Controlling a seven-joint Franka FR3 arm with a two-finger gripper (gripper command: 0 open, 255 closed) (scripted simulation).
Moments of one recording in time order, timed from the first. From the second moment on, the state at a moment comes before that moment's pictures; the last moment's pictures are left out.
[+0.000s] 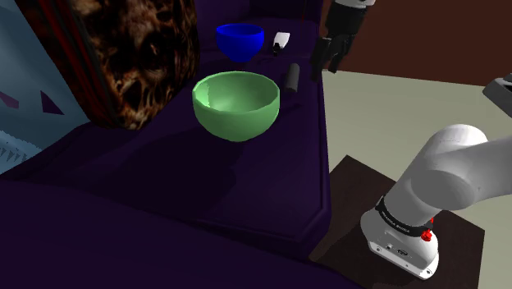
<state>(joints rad) -0.02 -0.78 0.06 -2.38 0.06 1.70 0.03</state>
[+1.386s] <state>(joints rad) -0.38 -0.41 0.37 -2.23 -0.06 1.94 1.00</state>
